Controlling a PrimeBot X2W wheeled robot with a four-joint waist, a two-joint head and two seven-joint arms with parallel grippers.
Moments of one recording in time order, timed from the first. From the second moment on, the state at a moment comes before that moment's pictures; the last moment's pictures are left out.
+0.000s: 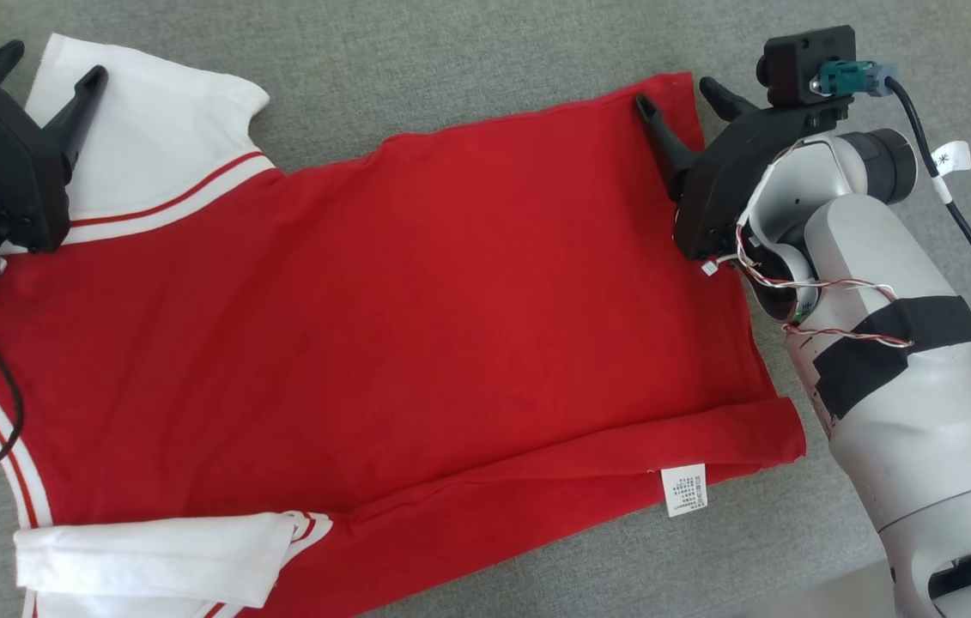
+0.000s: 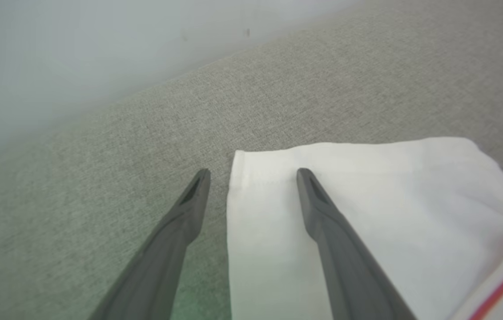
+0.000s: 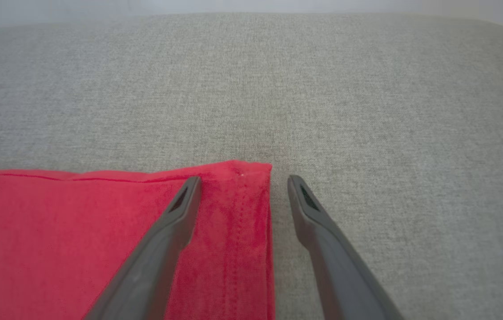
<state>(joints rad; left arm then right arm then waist) -1.23 0.70 -0.92 0.65 -0.93 -0.13 0.19 -1.02 -0.13 0.31 0.79 0.37 0.13 0.22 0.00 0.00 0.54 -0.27</state>
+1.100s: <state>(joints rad) -1.09 0.68 -1.04 0.47 -1.14 -0.12 -0.21 -0.87 -0.26 0.38 0.83 0.48 0.13 -0.10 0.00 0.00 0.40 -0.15</state>
